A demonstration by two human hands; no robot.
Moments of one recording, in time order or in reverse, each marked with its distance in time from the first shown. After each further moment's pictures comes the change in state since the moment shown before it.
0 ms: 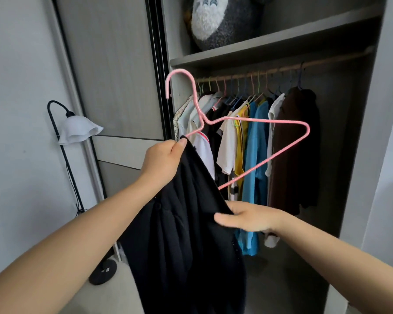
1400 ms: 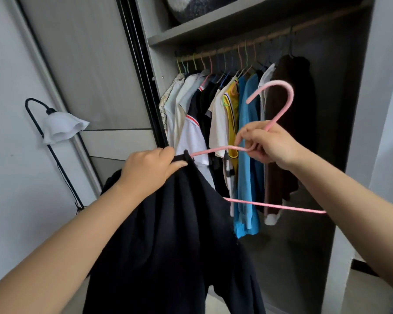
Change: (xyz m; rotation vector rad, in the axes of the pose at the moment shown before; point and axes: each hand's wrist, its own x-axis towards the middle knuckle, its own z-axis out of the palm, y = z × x) left_hand 0.000 -0.034 0.025 0.707 0.077 0.742; right_hand -0.025 -0.014 -0.076 0.211 0.674 -0.143
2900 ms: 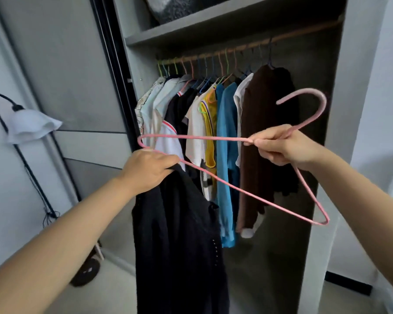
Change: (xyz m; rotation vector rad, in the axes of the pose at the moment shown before) left_hand 0.059 0.032 0.082 -0.210 0.150 0.262; right_hand 0.008 0.047 -0.112 -0.013 -0.078 0.023
